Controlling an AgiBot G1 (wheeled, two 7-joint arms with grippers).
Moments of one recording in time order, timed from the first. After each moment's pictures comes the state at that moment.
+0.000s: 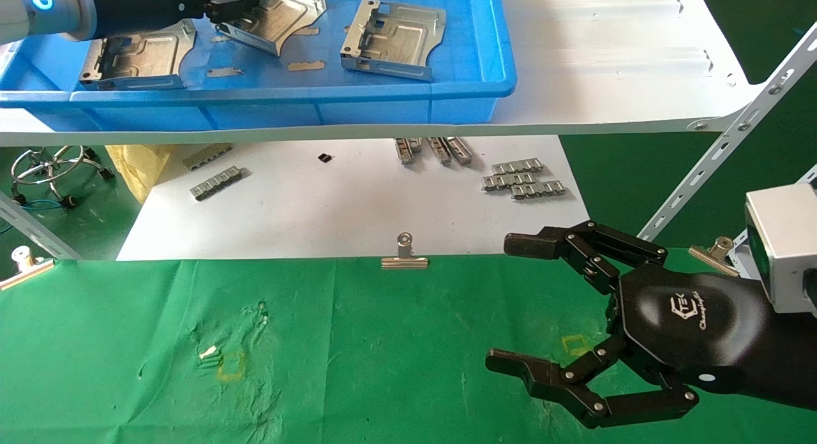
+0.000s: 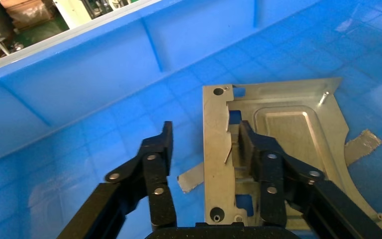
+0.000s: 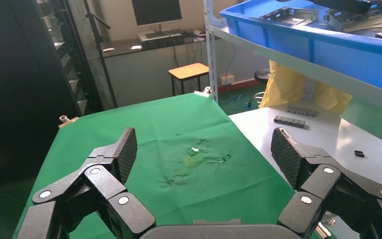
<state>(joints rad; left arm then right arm) -2.09 1.23 0.55 -0.01 1.47 0.77 -0.09 1.07 -0.56 -0.39 1.22 -0.63 -1.42 0.12</state>
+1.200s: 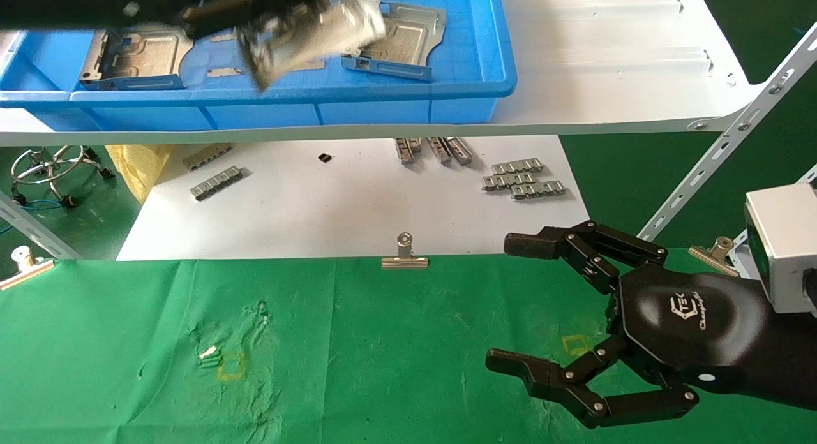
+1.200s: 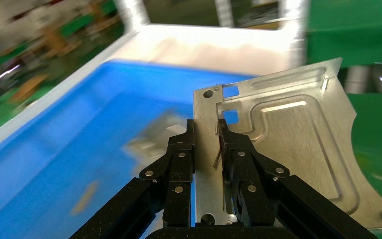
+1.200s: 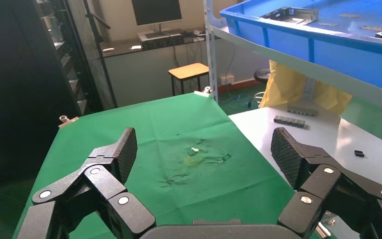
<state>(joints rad) -2.12 1.04 0.49 -0.16 1.31 1.51 0.15 1.07 -0.56 -0.39 1.22 -0.63 -1.42 0.12</state>
